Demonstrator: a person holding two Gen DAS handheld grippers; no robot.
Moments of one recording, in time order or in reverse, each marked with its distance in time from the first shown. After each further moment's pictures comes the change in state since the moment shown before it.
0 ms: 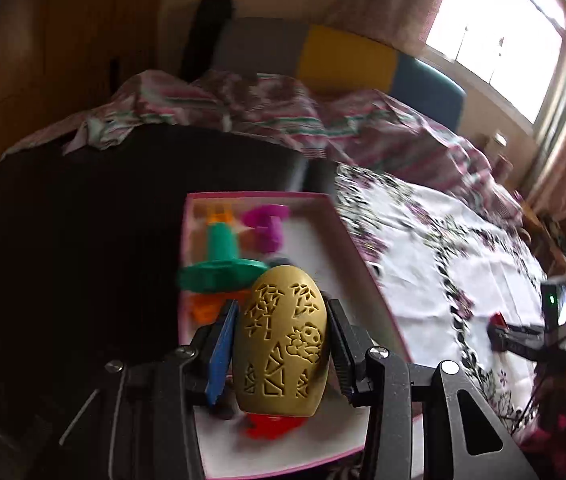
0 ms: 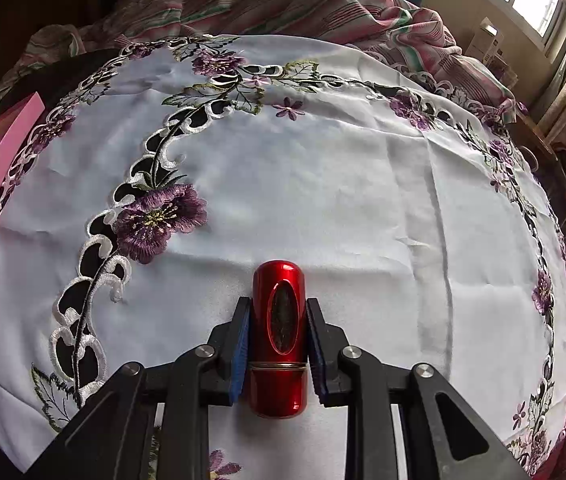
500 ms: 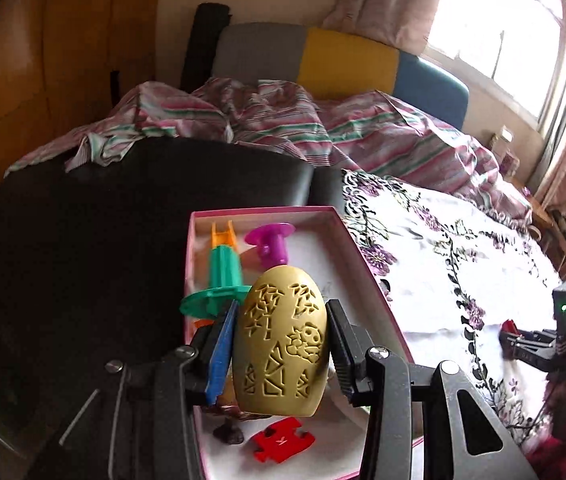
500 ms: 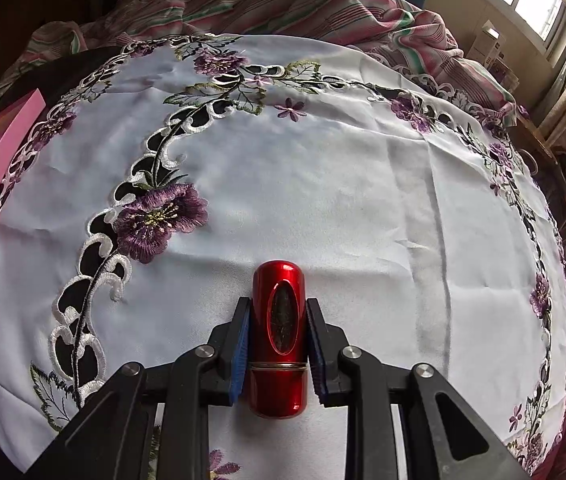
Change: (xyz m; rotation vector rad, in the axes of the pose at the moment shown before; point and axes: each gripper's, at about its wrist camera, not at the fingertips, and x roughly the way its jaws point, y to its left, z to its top) left arm 0.006 0.009 0.018 0.007 -0.012 0.041; right arm 0.000 0.001 0.000 -0.010 0.001 -0.006
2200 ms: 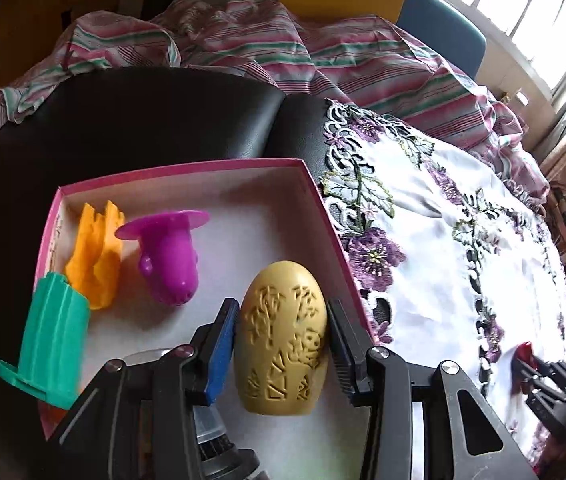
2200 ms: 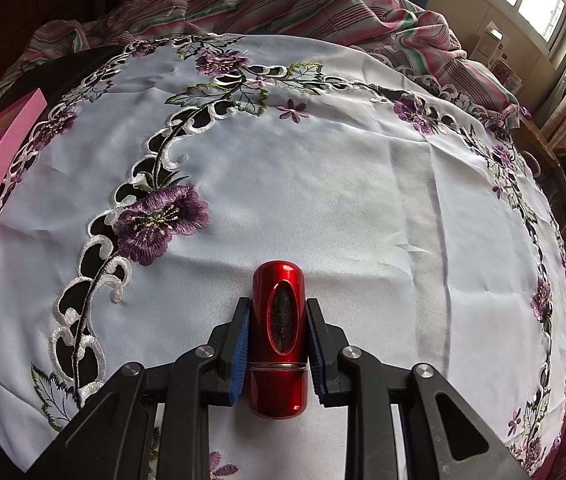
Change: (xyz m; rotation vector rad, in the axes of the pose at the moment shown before) left arm 0.151 -0.053 0.037 -0.004 0.275 -0.060; right arm 0.001 0.000 0.002 -0.005 0.000 0.007
